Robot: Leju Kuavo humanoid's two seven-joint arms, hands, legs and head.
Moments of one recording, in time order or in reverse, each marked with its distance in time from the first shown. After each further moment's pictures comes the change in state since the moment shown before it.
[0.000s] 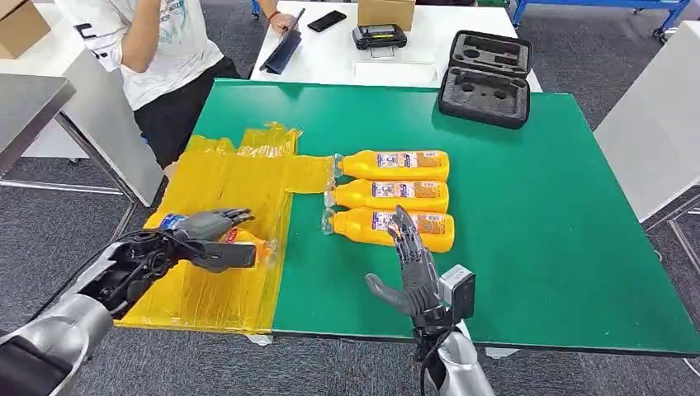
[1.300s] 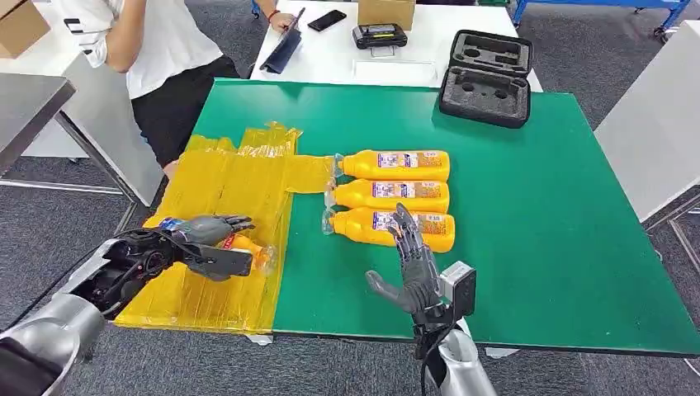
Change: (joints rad) left arm -0.005 0.038 -0.041 -0.055 -0.004 -0.076 -0.049; right arm -0.007 0.000 -0.002 -0.002 -0.010 0.005 0.016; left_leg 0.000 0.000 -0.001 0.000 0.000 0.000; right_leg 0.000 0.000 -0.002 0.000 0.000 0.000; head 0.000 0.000
